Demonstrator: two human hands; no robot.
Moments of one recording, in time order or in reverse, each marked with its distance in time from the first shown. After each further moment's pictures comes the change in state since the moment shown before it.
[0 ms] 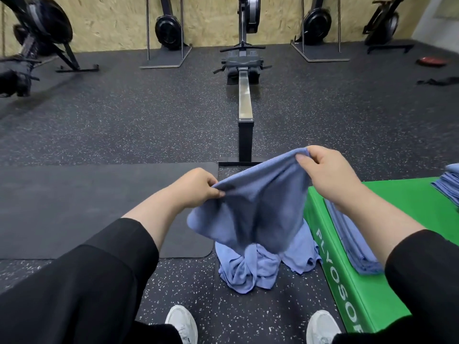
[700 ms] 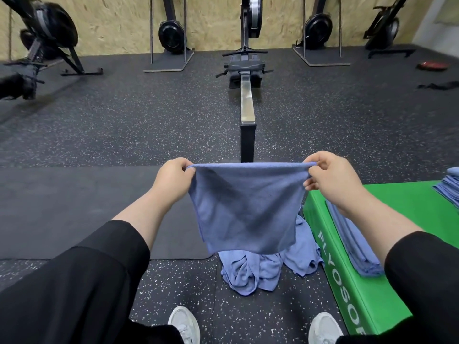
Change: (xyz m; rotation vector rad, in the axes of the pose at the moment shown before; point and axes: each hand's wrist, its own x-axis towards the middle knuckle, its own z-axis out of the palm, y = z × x) left_hand 0.000 -0.038 -0.015 -0.243 0.471 -0.129; right_hand -0.002 0.009 0.004 0.251 0.039 0.222
